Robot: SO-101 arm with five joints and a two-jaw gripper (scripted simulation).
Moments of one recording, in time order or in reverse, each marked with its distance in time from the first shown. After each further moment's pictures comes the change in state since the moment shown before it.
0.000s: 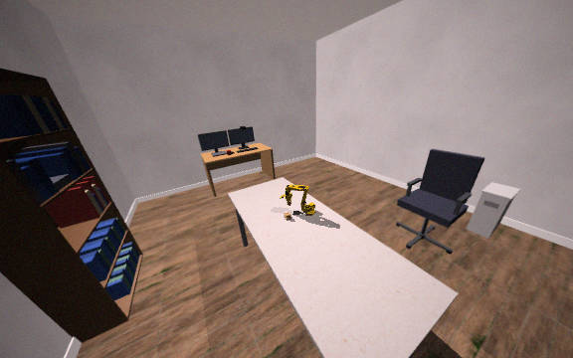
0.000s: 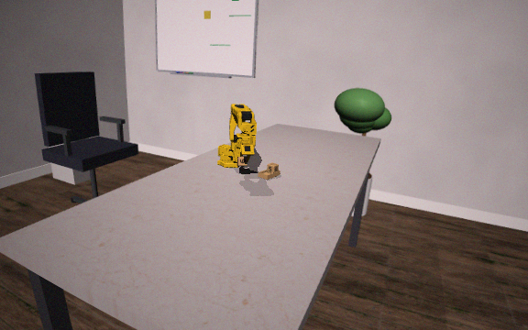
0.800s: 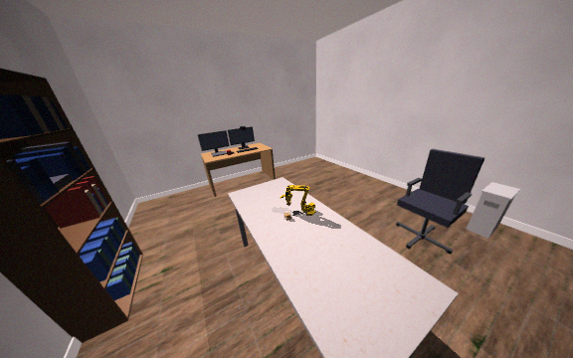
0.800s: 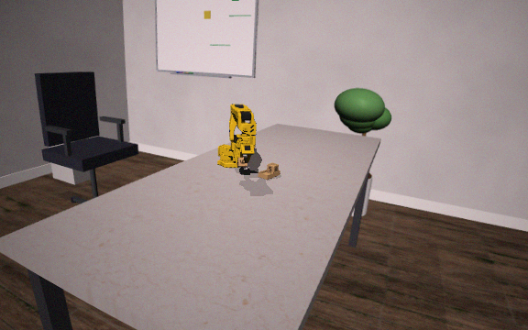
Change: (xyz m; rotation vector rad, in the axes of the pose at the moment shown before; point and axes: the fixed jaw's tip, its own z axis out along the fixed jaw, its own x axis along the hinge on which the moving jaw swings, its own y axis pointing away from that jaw) arm -0.004 0.000 0.002 -0.005 -0.070 0.000
